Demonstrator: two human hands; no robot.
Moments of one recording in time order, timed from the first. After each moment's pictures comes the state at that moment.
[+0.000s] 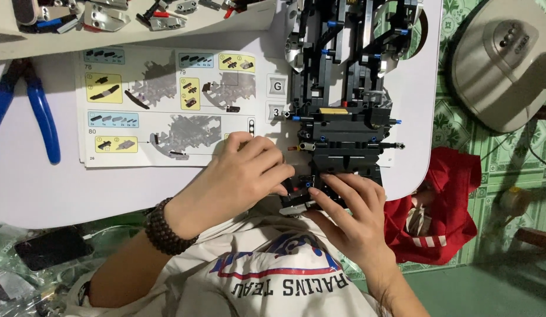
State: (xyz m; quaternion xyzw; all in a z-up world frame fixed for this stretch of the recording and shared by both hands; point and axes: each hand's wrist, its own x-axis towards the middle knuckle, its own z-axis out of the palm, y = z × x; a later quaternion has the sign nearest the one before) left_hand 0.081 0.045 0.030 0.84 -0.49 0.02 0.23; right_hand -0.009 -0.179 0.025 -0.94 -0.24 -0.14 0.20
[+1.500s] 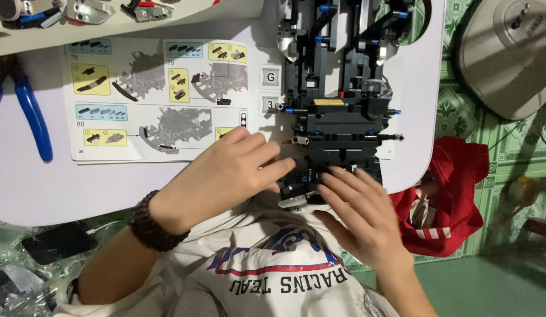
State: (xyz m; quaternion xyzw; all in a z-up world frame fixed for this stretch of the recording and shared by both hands) left_hand 0.091 0.044 0.038 0.82 -0.54 -0.05 0.21; right_hand -0.010 -0.193 0.045 -0.92 -0.28 -0.06 0.26
